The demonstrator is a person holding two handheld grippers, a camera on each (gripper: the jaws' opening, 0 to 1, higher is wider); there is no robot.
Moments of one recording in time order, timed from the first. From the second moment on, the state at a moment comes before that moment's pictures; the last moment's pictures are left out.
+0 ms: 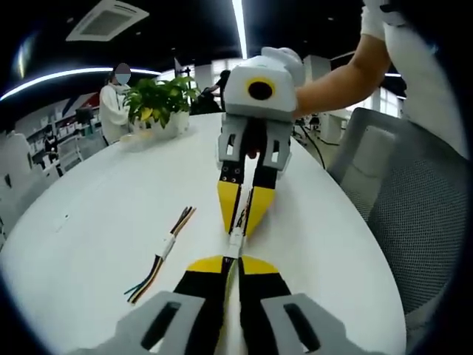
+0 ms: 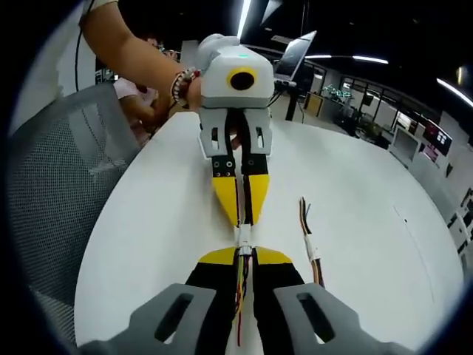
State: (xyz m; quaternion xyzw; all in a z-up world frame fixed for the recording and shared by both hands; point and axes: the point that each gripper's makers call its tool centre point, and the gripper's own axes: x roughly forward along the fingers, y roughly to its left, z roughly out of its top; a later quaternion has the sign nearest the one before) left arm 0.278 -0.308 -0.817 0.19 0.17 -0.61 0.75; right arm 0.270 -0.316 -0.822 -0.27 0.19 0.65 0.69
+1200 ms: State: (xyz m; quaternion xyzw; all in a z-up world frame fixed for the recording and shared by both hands) left arm 0.323 -0.305 -0.836 0.20 0.19 -0.59 0.76; right arm 0.315 -0.314 -0.845 -0.28 0.20 0.64 0.68
